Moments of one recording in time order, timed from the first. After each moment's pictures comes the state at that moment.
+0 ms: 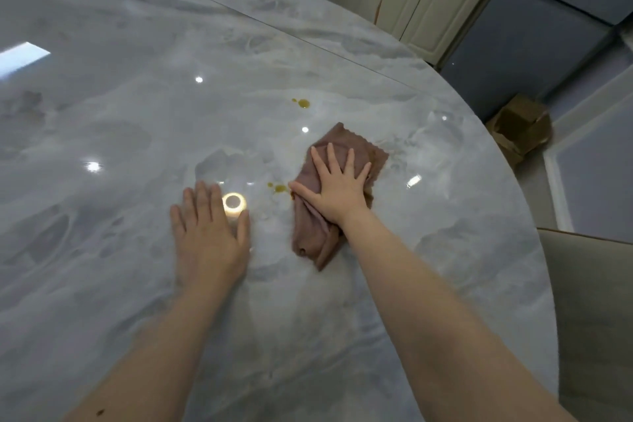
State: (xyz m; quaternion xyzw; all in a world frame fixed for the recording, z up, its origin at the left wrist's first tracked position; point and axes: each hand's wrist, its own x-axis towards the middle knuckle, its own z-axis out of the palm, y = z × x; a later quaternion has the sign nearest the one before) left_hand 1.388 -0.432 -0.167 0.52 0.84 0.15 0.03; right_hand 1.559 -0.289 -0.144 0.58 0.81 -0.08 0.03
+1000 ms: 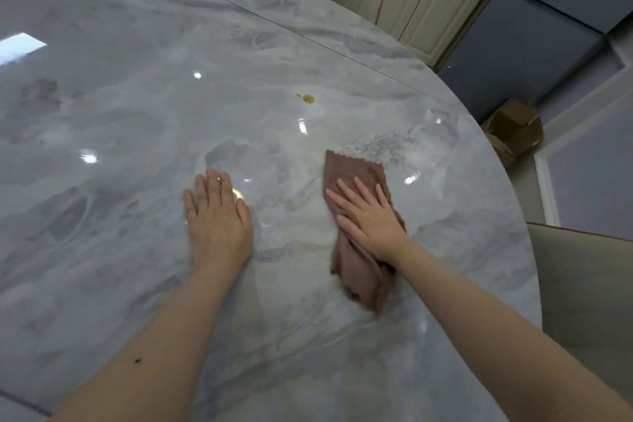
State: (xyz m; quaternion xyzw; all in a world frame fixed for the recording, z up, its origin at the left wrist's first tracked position) left_hand 1.387 -0.434 -0.164 0.53 0.83 0.16 0.04; right_hand 1.643 -0.346 -0.144 0.45 0.89 -0.06 0.02
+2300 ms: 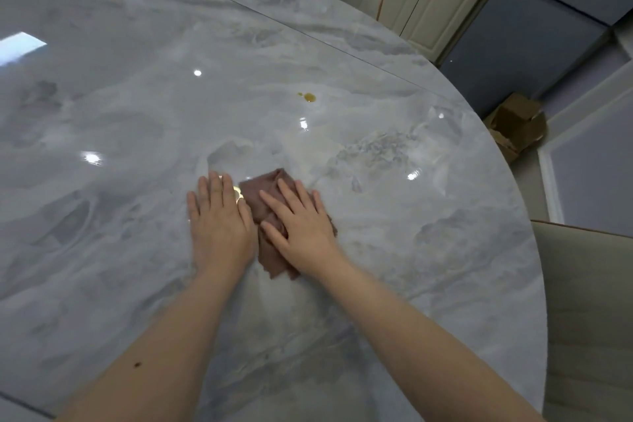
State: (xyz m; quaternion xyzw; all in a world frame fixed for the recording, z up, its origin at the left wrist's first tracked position) left_hand 1.386 -0.432 -0.164 0.53 0.83 0.17 0.04; right_hand 1.524 -0.398 -0.144 0.47 0.88 -0.10 -0.04
